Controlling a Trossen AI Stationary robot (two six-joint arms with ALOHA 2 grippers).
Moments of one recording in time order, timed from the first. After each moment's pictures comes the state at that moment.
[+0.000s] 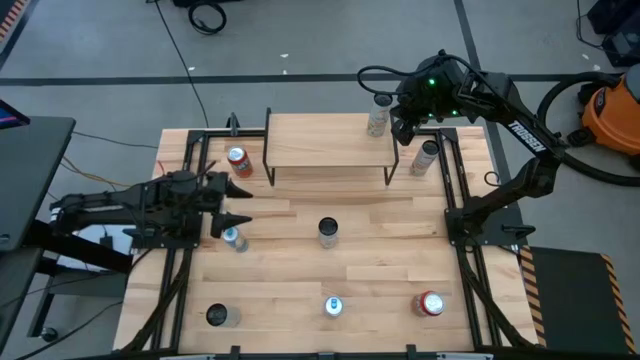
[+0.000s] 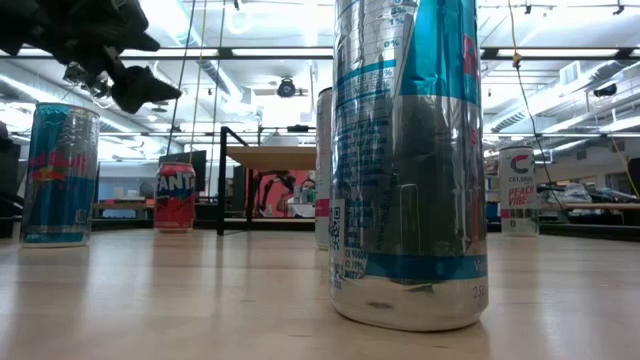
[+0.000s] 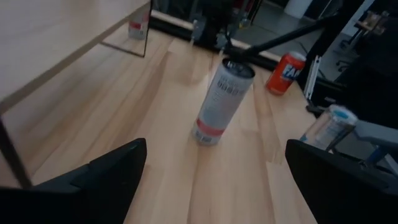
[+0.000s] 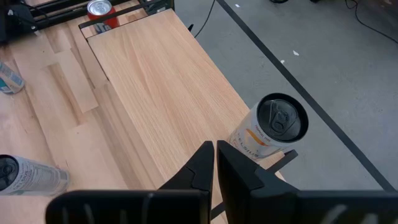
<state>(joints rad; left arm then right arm) 0.11 0.40 0.39 -0.29 0.11 -0.28 -0.47 1.41 1.93 -1.29 0.14 0.00</state>
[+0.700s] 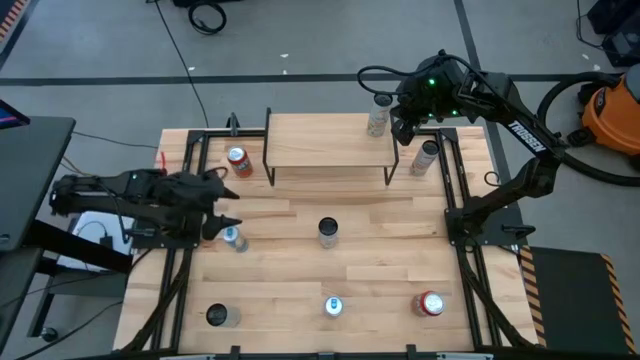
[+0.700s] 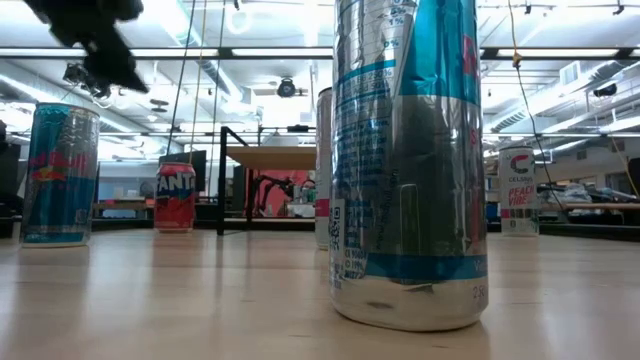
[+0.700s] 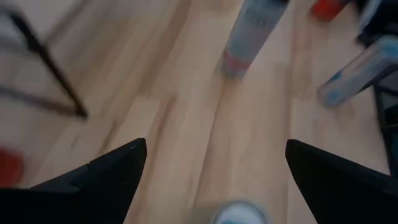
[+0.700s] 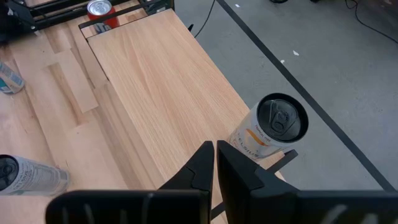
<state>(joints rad) -0.07 0.58 0.72 -0.84 -0.11 -0.37 -0.47 1.41 1.93 -1.29 0.14 0.01</state>
